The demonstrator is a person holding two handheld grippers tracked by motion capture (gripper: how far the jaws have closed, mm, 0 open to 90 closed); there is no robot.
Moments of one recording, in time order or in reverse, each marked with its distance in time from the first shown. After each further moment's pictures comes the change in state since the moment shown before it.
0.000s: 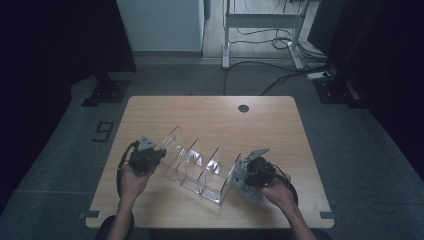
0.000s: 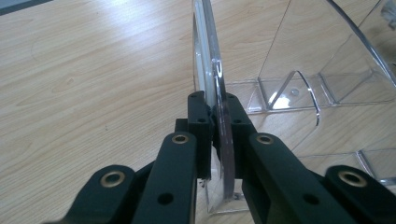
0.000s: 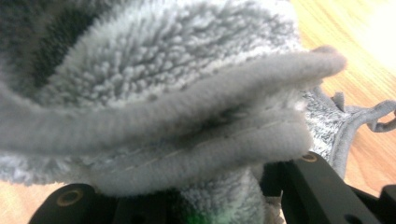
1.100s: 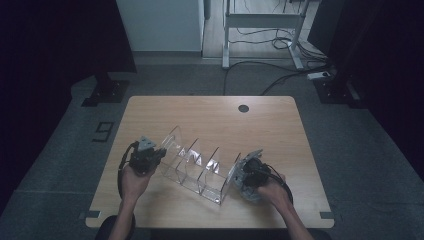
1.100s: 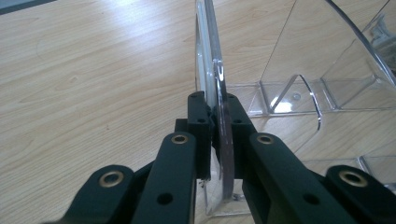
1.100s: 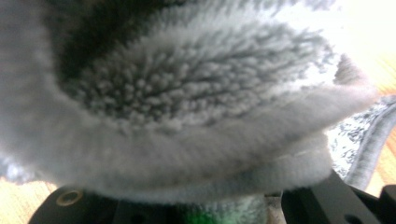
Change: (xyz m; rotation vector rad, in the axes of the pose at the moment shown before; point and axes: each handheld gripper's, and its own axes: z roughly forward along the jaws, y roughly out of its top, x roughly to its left) left arm -0.001 -0.001 0.001 -0.011 0.019 -0.024; right arm -0.007 -0.007 0.037 0.092 -0.006 0.024
